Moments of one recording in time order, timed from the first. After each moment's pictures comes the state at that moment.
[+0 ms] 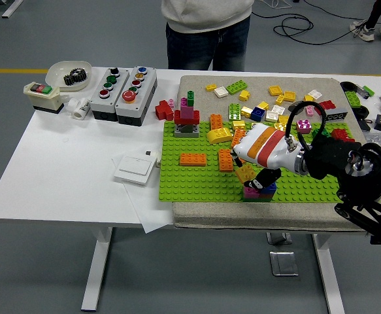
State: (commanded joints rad) left arm -0.17 0.15 -0.33 -0.32 0.62 0.19 0.26; right arm 0.89 -0.45 0.45 1.37 -2.27 0.15 0.02
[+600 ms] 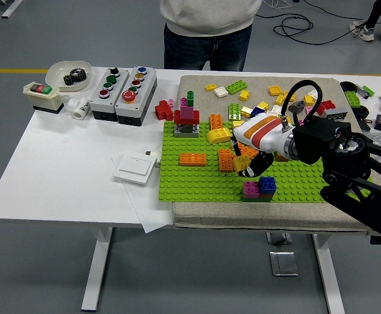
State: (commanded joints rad) left arm -0.18 0.16 -0.34 -0.32 0.63 0.19 0.26; right arm 0.96 -0.39 0.46 1.37 -1.94 0.30 -0.22
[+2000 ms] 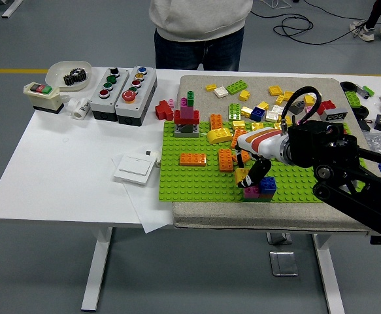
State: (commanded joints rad) left arm -0.17 0.17 -0.35 -0.32 0.66 0.18 0.27; right arm 0.98 -0.36 0.43 1.35 -1.69 0.38 -0.44
